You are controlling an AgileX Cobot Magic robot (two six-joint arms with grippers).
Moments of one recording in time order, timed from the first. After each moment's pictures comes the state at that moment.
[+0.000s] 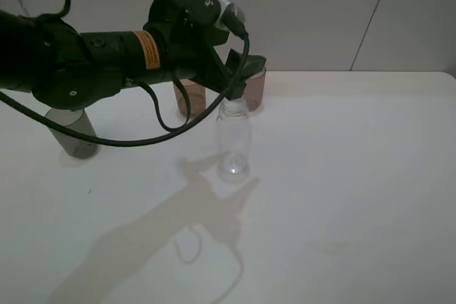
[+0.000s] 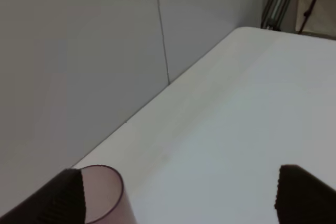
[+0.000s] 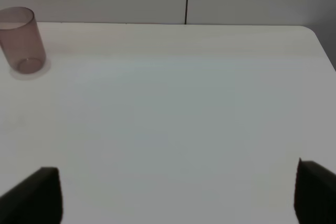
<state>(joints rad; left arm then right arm) -0.66 1.67 -0.86 0.45 -0.58 -0.22 -0.08 0.00 -0.52 -0.01 1.07 -0.04</state>
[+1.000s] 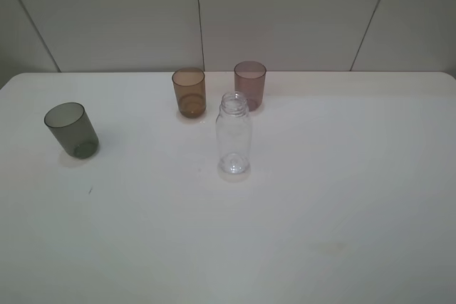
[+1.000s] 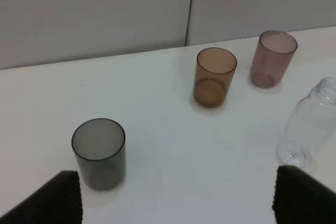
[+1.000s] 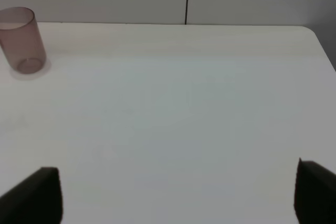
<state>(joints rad) -0.50 0.34 -0.72 0.20 0.85 -0.28 -0.08 0.00 -0.52 -0.01 1.07 -0.04</state>
